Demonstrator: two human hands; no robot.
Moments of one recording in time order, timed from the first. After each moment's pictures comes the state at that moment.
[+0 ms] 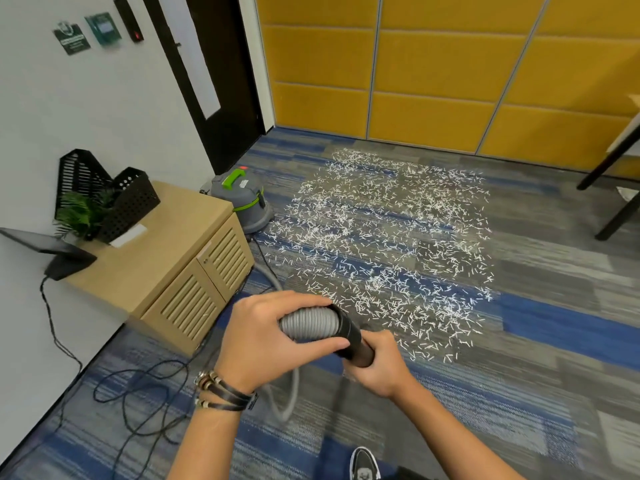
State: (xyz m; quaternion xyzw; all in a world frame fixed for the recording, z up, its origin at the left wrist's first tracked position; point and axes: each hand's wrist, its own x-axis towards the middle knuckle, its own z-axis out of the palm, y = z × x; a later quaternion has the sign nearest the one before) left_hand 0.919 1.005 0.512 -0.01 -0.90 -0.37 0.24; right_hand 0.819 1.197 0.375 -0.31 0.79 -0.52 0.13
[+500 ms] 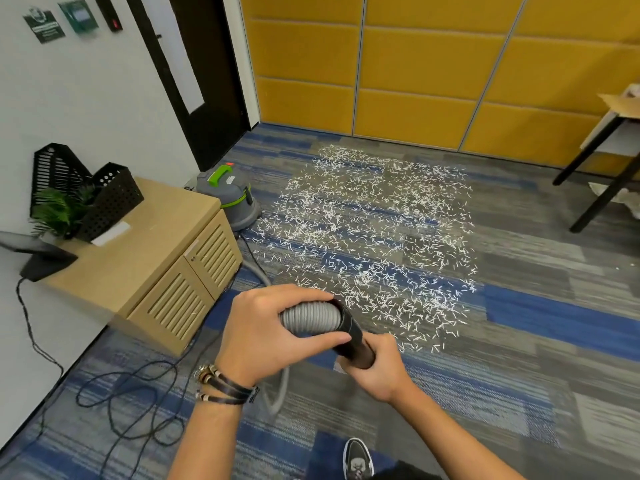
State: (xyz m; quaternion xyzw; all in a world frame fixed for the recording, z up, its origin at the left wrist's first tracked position) left_hand 0.923 1.004 0.511 -0.04 -0.89 -0.38 0.23; right_hand 0.842 1.203 0.377 -0.27 0.80 -0.52 0.12
